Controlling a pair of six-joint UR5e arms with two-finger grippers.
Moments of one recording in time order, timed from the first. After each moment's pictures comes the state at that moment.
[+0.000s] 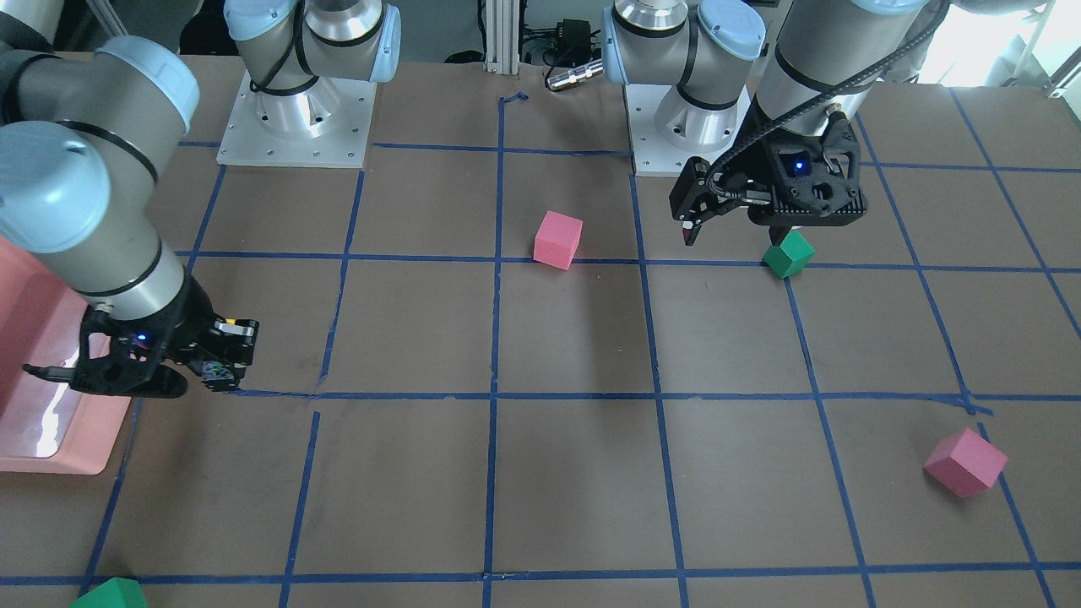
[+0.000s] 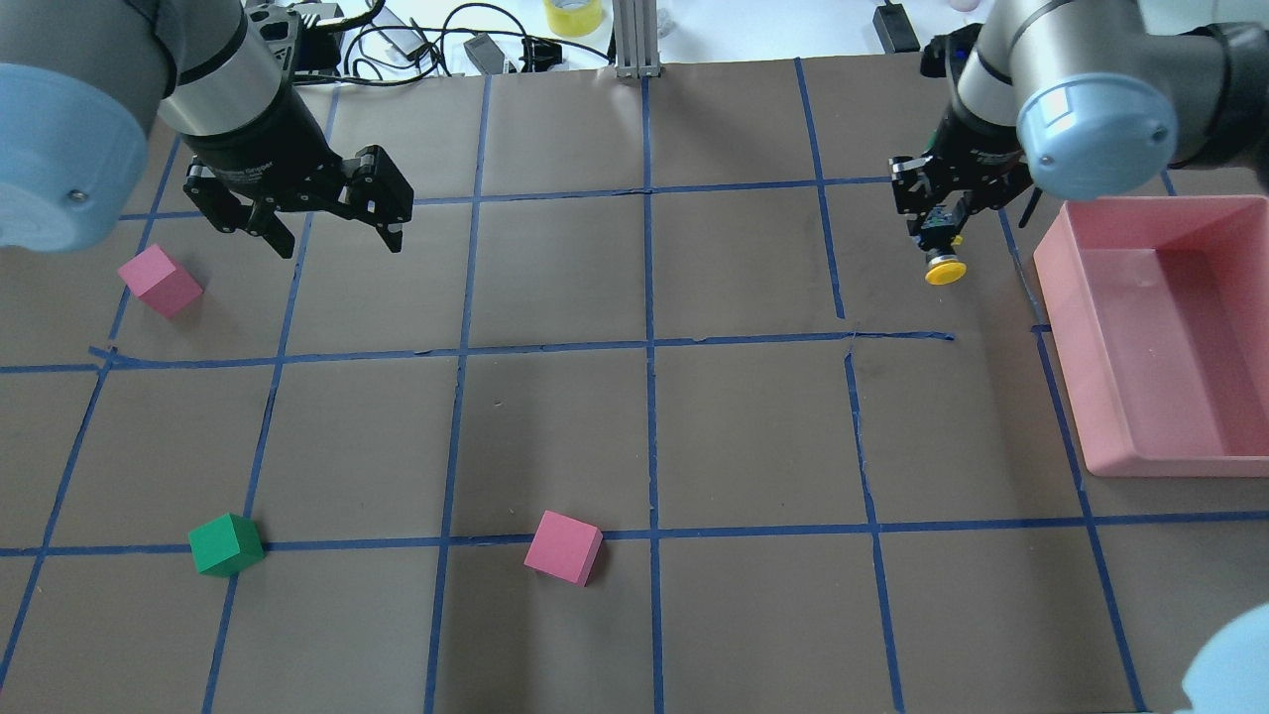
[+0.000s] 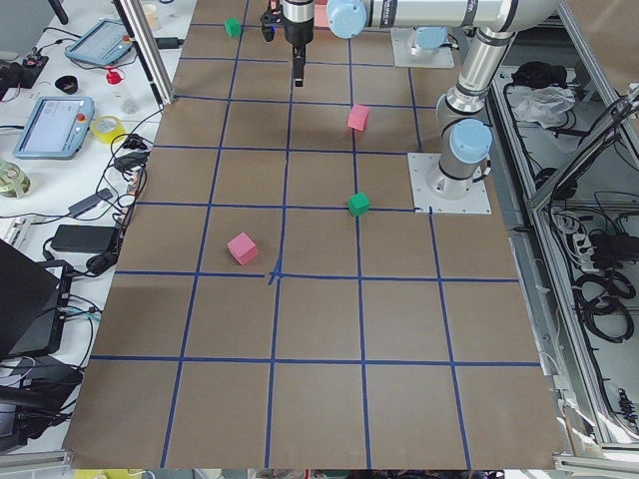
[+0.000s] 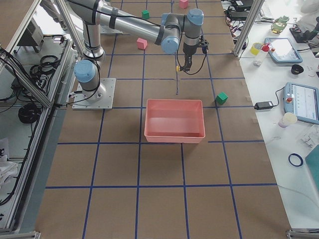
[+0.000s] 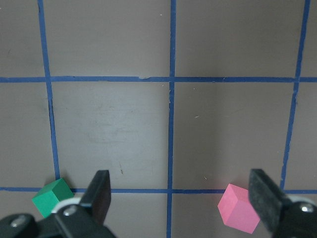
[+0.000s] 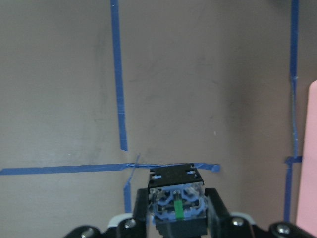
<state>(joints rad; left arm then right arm) -1.57 -1.58 -1.60 -1.52 1.58 -0.02 1.52 -1.30 1.64 -1.93 -1.59 -0.01</state>
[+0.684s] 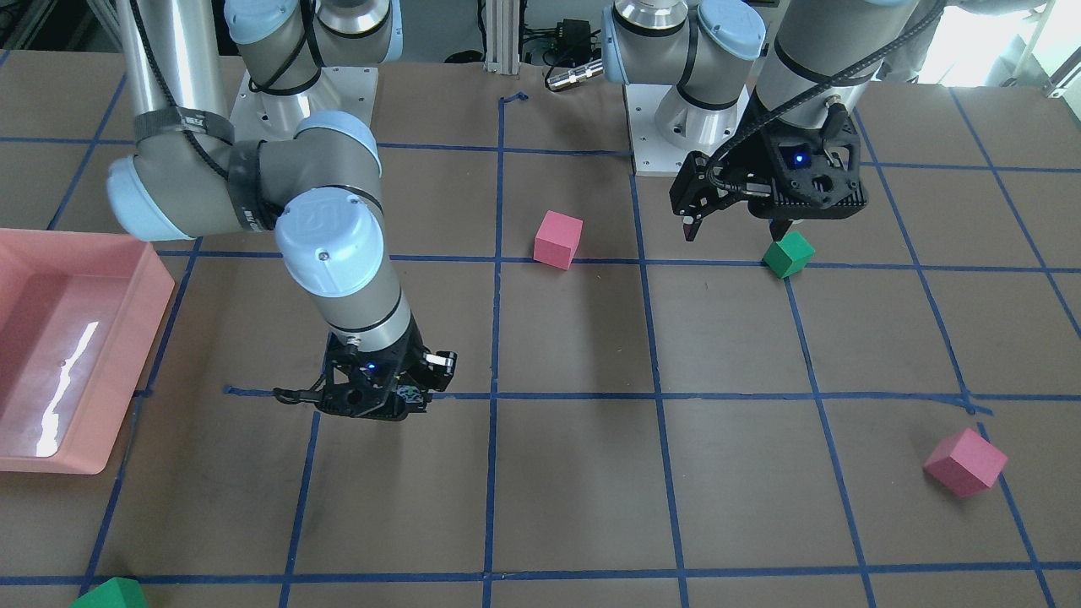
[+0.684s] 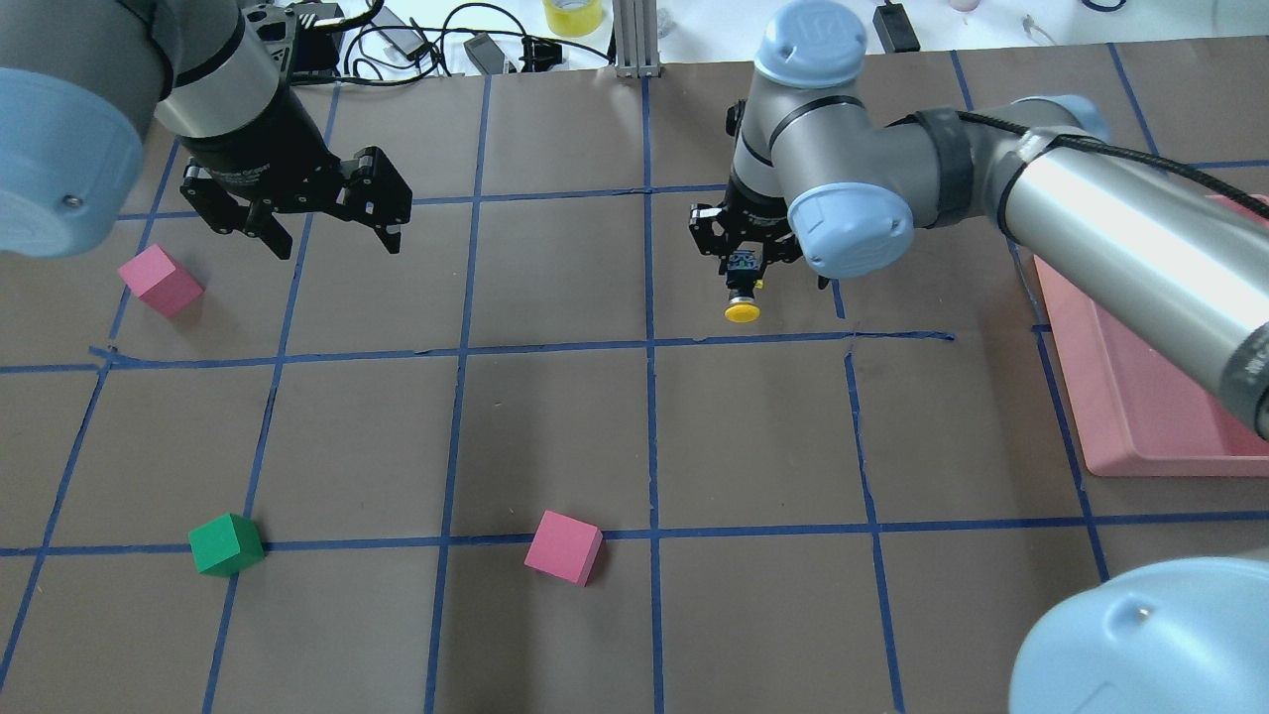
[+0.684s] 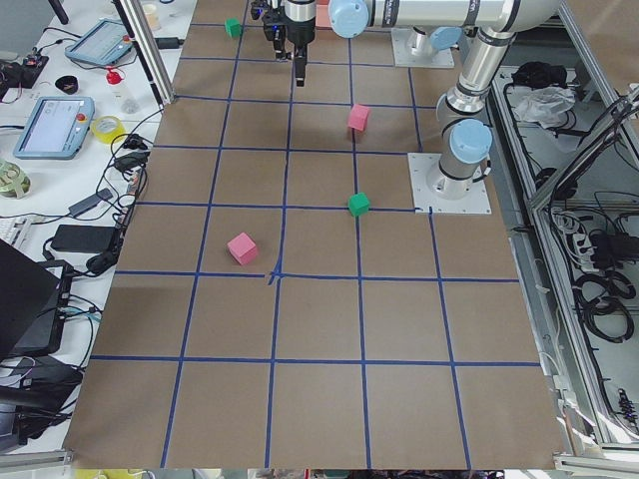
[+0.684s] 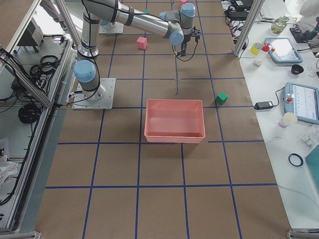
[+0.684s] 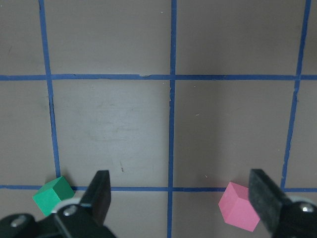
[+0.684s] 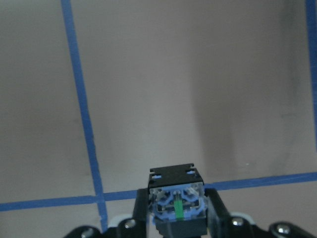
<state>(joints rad) -1.57 -1.57 -1.60 -1.52 1.59 -0.02 1.78 -1.15 1.64 -2.12 -1.50 0.34</state>
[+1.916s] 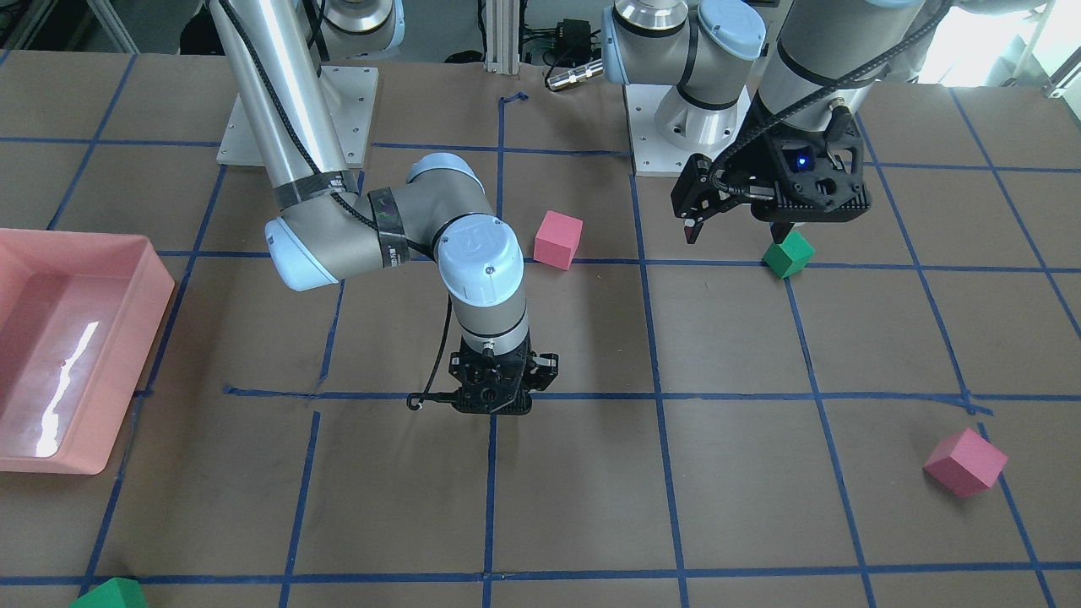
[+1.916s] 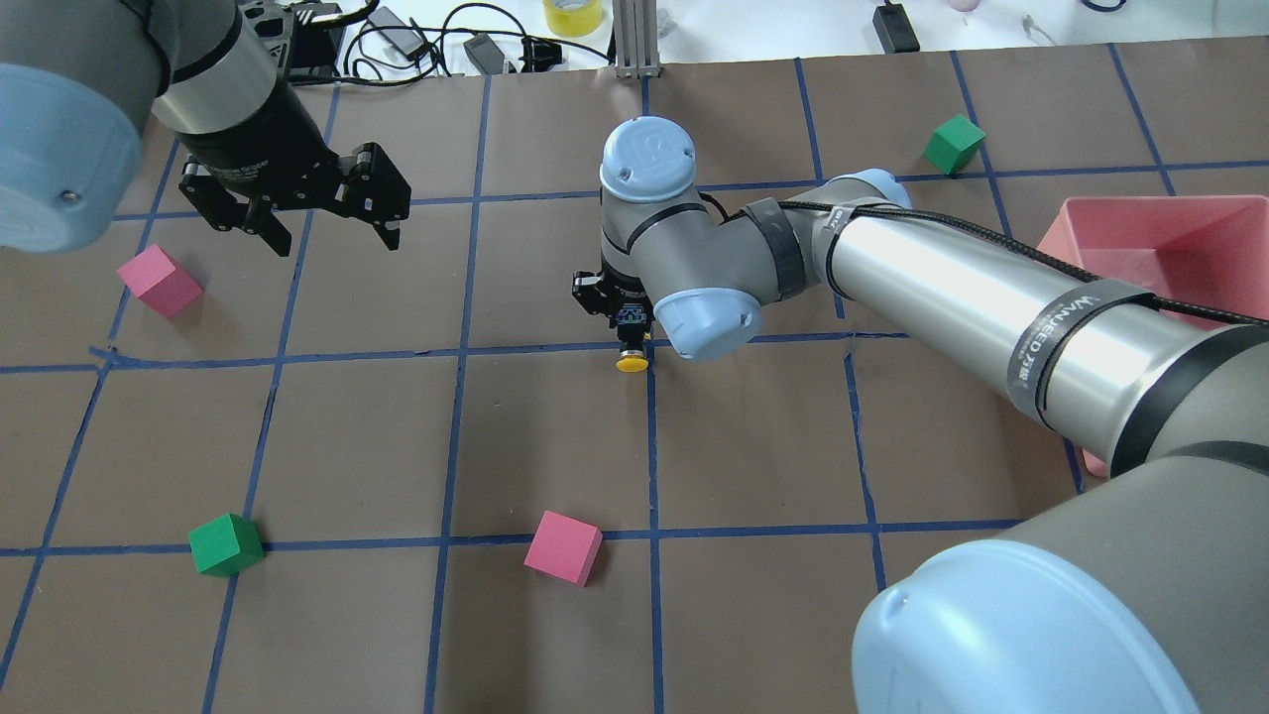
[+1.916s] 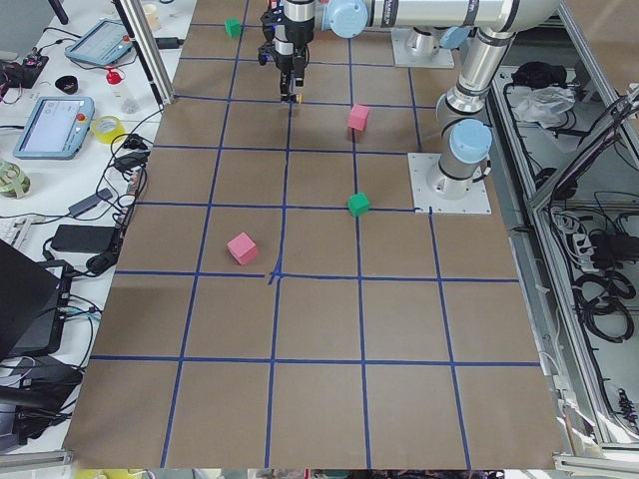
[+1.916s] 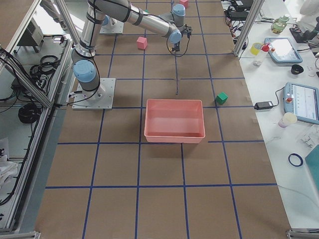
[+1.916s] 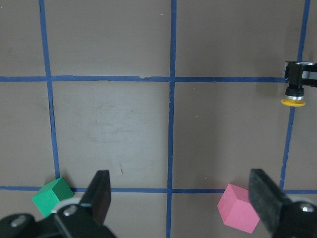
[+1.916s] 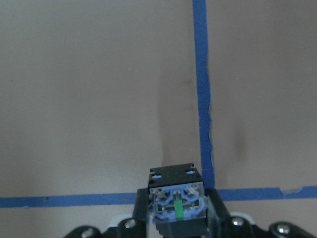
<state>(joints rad) -1.57 -1.58 -1.59 -1.52 1.58 -0.02 1.95 -1.01 1.63 -2.28 -1.50 0.46</state>
